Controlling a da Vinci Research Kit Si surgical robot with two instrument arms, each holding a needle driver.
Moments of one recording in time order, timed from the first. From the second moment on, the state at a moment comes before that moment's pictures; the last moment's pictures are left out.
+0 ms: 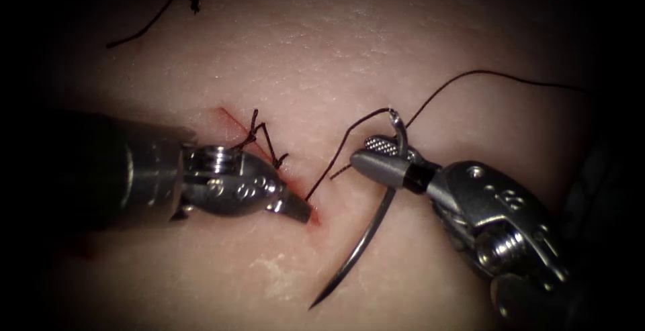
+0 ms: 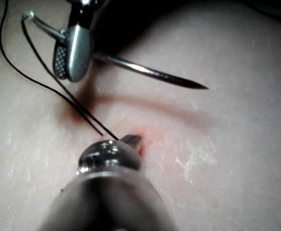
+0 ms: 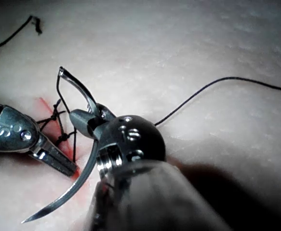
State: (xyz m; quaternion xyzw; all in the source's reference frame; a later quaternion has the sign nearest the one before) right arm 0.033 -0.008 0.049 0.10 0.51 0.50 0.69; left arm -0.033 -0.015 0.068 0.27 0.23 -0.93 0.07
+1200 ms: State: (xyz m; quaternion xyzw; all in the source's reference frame) right arm 0.034 -0.009 0.049 0.05 0.53 0.48 0.70; left arm -0.033 -0.012 0.074 0.20 0.19 -0.96 0.07
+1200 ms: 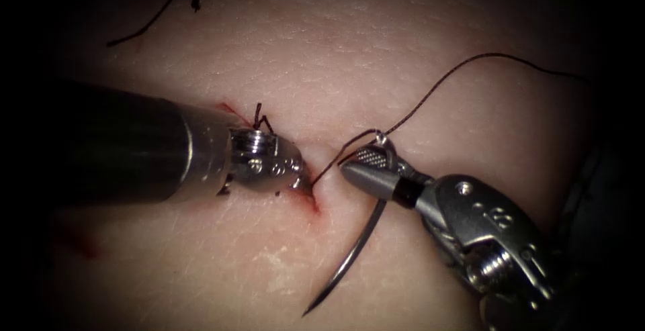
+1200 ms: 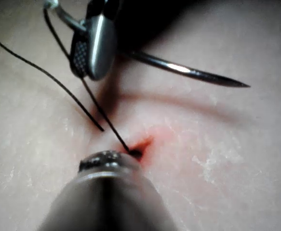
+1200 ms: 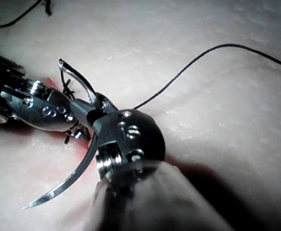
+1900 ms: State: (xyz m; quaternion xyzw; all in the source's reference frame) right arm 0.034 -0.006 0.050 -0.07 0.55 0.42 0.72; left arm -0.030 -0.014 0.076 0.11 0.21 -0.96 0.12
